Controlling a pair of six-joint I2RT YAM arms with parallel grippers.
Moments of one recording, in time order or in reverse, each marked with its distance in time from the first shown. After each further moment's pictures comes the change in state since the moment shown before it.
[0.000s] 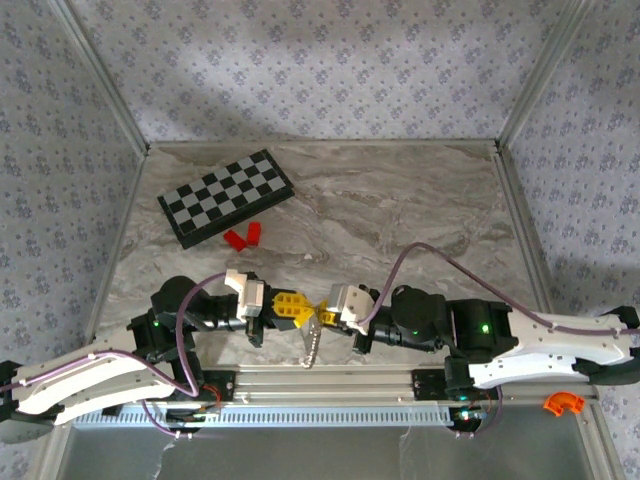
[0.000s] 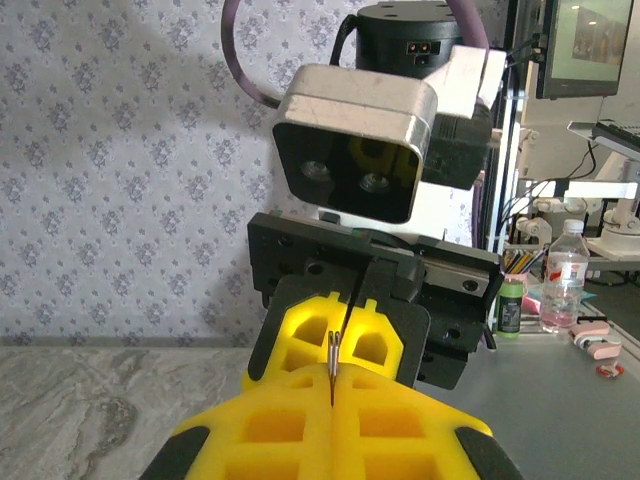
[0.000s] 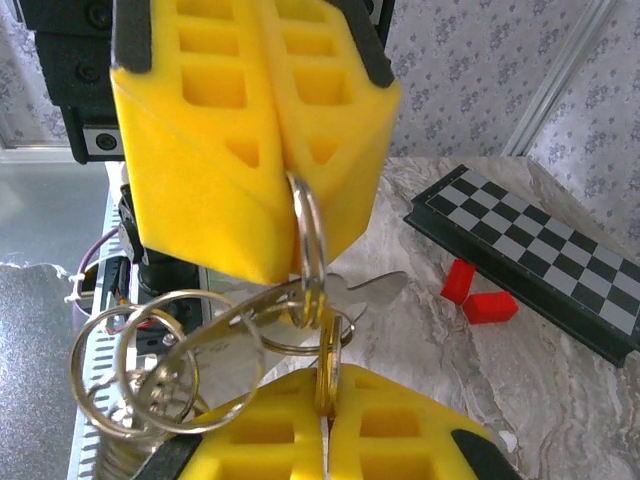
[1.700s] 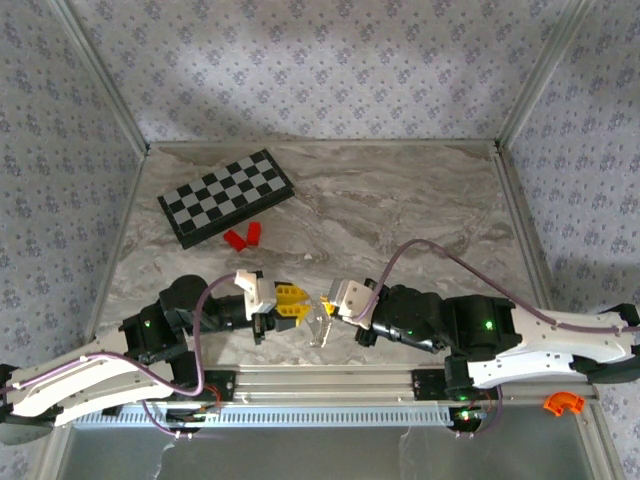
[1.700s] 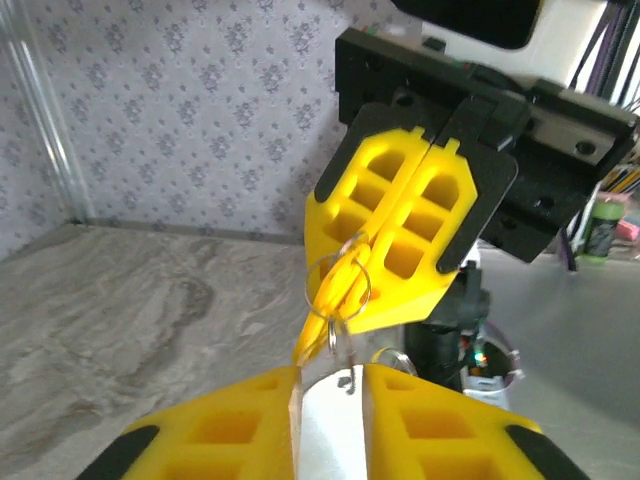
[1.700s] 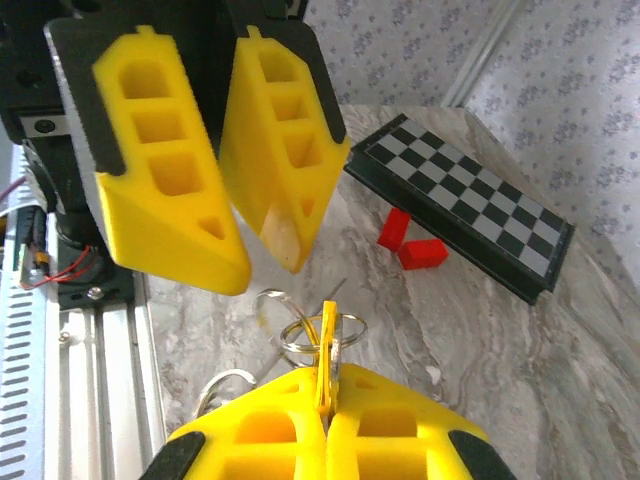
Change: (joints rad) left arm 0.000 -0.023 0.035 -0.291 -0.181 0.080; right arm 0.006 0.035 0.084 -0.178 0.153 -0.015
